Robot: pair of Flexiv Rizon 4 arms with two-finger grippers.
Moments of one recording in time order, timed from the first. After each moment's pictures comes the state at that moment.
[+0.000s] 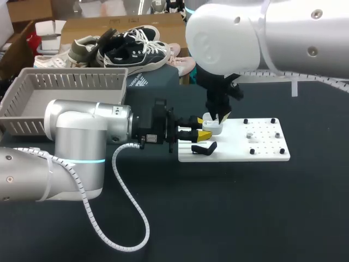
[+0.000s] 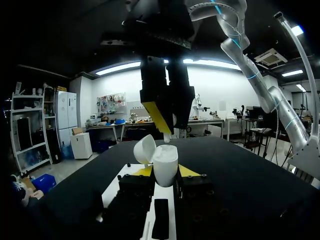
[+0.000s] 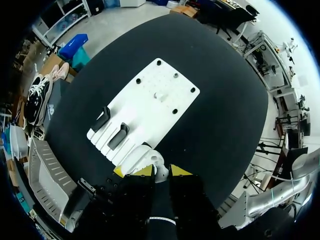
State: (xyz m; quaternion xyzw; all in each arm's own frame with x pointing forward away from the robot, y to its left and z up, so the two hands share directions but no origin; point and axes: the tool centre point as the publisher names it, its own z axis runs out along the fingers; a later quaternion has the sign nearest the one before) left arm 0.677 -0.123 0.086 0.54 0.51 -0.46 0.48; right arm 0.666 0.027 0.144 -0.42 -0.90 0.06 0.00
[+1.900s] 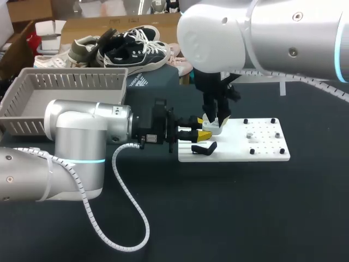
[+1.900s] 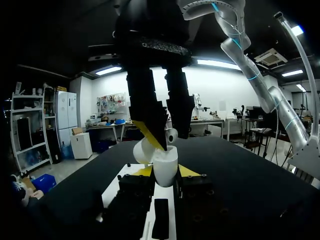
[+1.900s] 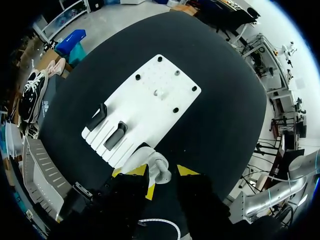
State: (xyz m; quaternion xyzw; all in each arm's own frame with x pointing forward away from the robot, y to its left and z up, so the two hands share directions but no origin) left arm 0.677 -0.123 0.086 0.54 0.51 -0.46 0.48; right arm 0.669 0.030 0.131 -0.41 -0.91 0.08 0.02
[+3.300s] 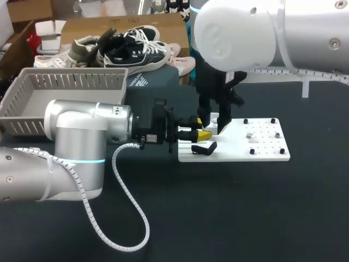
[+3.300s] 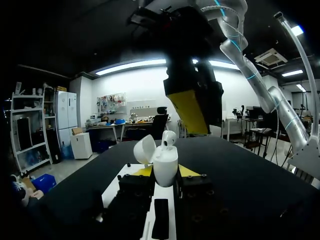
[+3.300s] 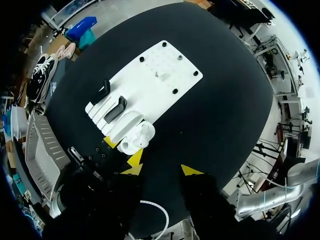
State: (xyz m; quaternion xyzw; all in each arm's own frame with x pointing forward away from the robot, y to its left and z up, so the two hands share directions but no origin) left arm 0.677 -0.123 0.086 0.54 0.51 -0.46 0.48; right arm 0.632 0.043 0.148 -0.38 -0.92 0.03 0.05
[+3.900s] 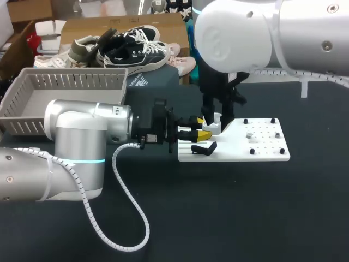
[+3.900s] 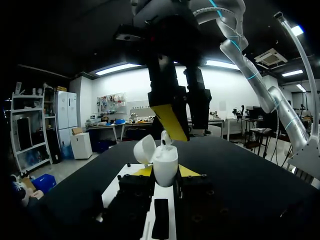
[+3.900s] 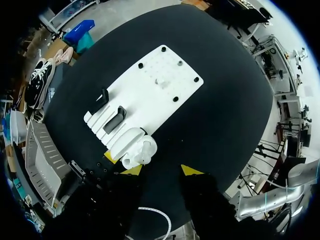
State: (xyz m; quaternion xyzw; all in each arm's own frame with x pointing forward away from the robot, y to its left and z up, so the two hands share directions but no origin) left arm 0.677 -0.123 0.086 0.54 0.51 -0.46 0.48; right arm 0.646 0.032 0.141 -0.38 -0.92 0.04 0.04
